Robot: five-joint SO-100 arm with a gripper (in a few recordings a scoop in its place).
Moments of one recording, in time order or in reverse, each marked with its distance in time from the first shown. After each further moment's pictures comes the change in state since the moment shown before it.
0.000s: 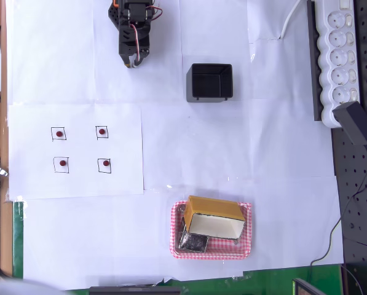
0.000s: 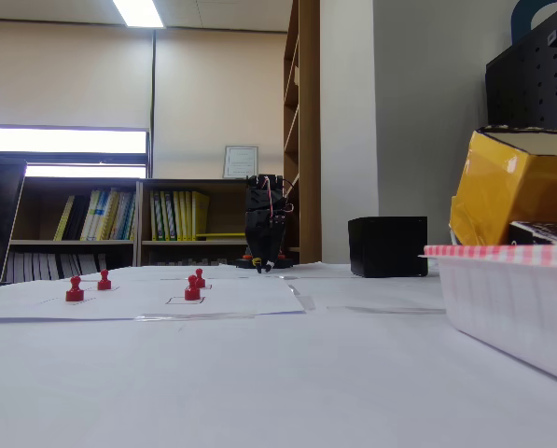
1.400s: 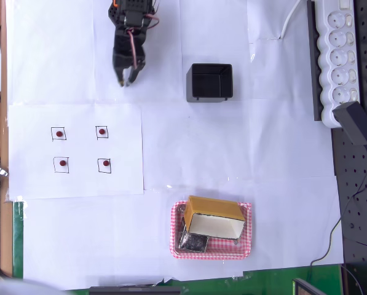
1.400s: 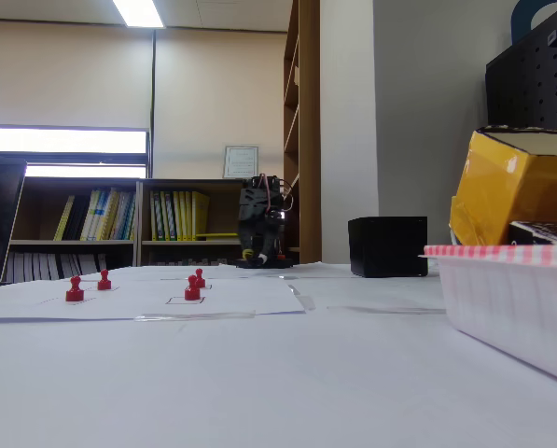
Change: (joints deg) arm 12.1 39.7 0.2 -58.6 14.6
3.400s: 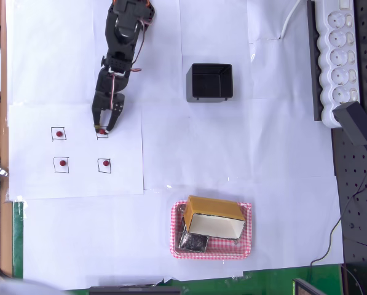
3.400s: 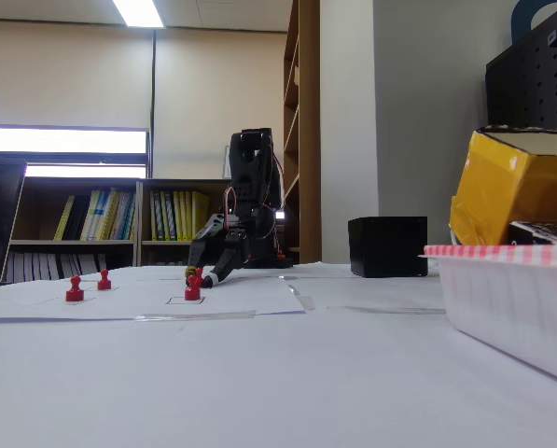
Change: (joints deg) arm 3.5 65.0 44.5 -27.9 -12.6
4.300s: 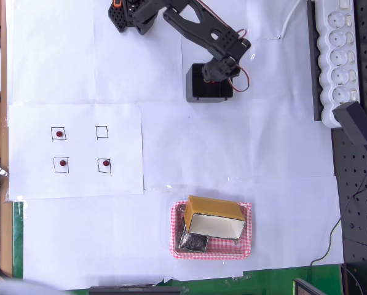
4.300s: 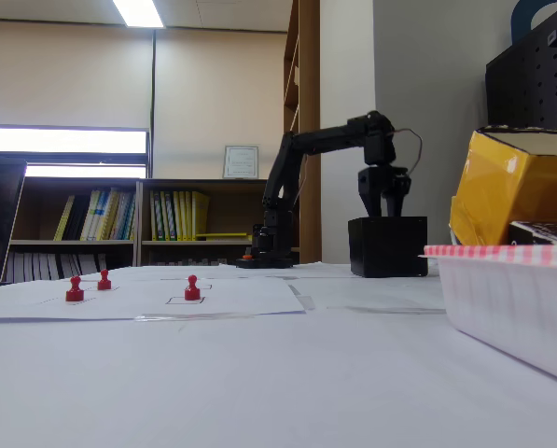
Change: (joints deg) arm -64.2 12.8 64.1 96.2 -35.9
